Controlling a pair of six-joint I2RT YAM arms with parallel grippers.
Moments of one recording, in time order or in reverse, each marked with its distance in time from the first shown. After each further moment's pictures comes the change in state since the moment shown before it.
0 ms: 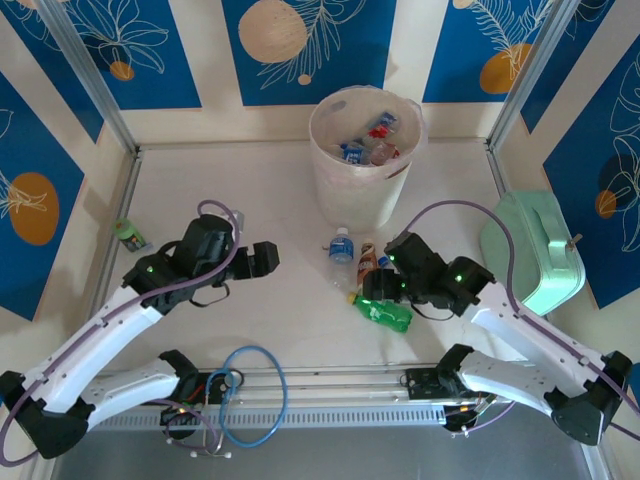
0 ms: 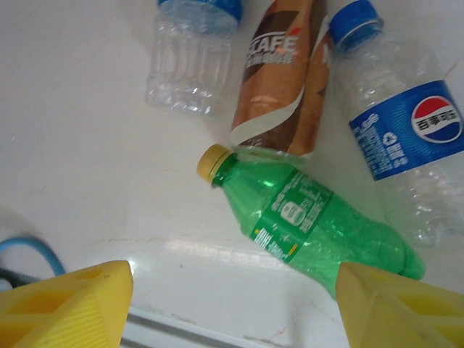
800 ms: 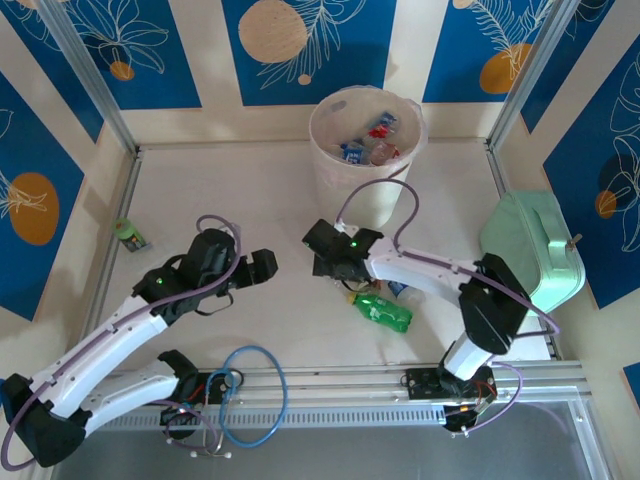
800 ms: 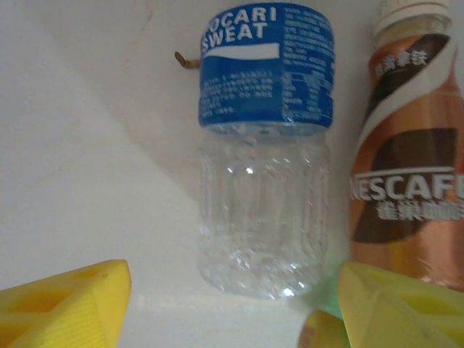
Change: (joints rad) left arm 0.018 -0.060 -0.172 0.115 -0.020 -0.092; right arm 0.156 0.675 0.282 0.227 0.268 0.225
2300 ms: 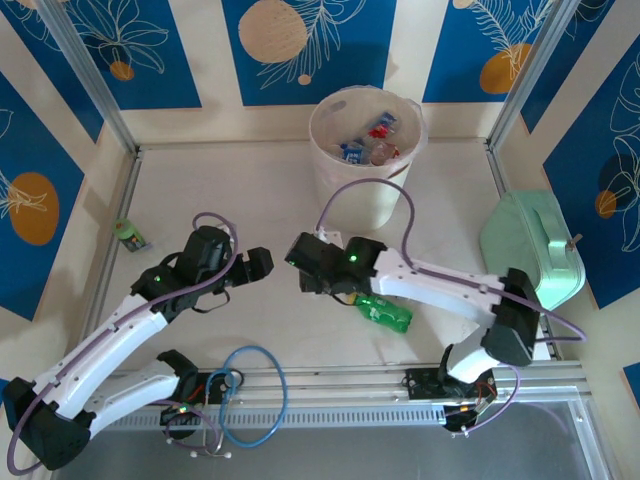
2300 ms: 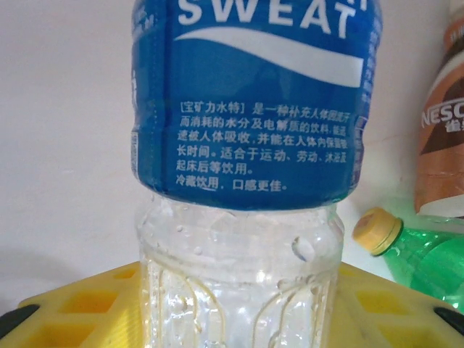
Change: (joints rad) left arm 0.063 0.007 -0.006 -0.005 0.035 0.035; right arm 0.217 -0.140 0.170 -0.206 -0.006 0.000
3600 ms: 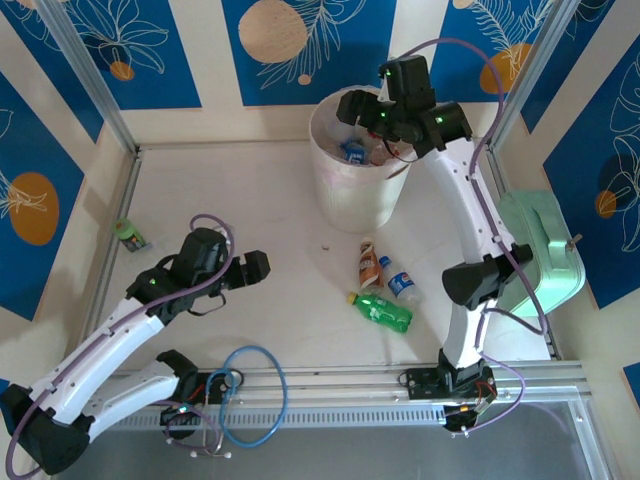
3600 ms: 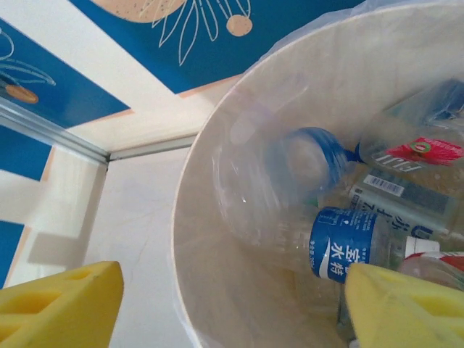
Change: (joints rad) left arm 0.009 -0.024 0.000 -0.041 0.015 0.027; right arm -0.723 0.368 0.975 -0.050 -0.366 -0.405
